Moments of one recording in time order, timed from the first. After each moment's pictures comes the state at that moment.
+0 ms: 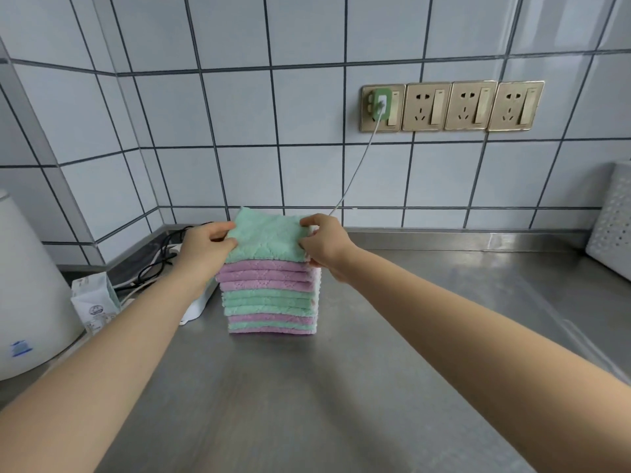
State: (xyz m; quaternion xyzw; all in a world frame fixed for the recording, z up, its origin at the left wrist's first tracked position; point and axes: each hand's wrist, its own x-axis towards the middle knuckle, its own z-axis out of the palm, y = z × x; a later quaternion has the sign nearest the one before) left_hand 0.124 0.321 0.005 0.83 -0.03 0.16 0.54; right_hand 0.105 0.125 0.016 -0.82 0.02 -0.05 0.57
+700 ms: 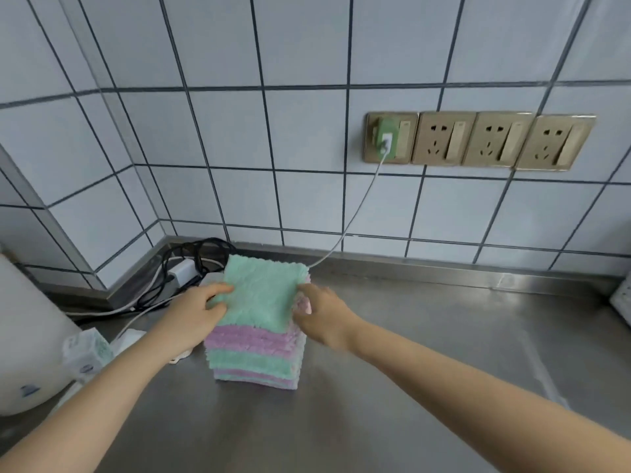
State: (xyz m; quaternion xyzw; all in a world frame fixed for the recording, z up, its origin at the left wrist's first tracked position) left_hand 0.116 0.311 0.043 0.95 -0.04 -0.01 0.31; right_hand 0.098 0.083 0.049 -0.92 -0.08 0.13 0.37
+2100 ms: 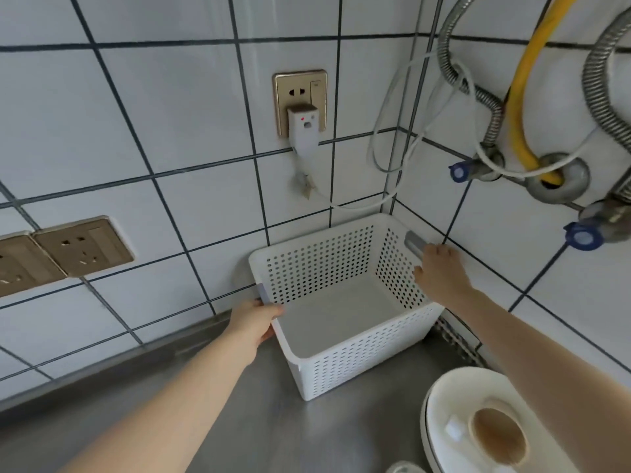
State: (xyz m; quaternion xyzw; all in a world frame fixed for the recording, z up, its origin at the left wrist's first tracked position) left_hand 0.078 -0.382 0.112 0.71 0.02 -0.35 0.61; right_hand -0.081 -0.660 0.125 -0.91 0.41 -0.04 0.04
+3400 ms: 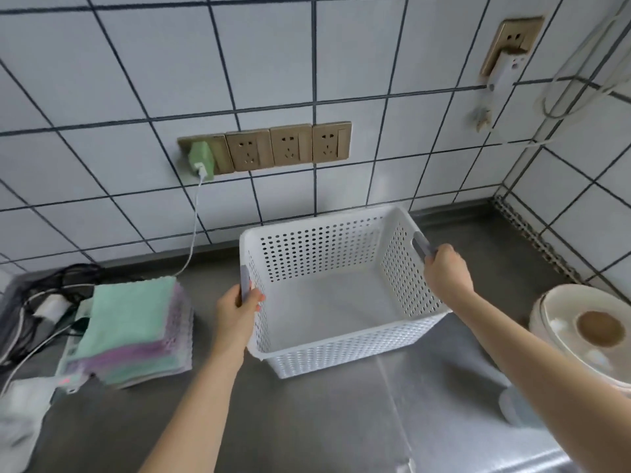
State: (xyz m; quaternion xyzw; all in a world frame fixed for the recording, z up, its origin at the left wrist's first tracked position) left_hand 0.013 0.036 0.139 0.79 0.05 -0.11 0.60; right_hand -0.063 -0.287 0.131 -0.87 0.42 -0.07 0.24
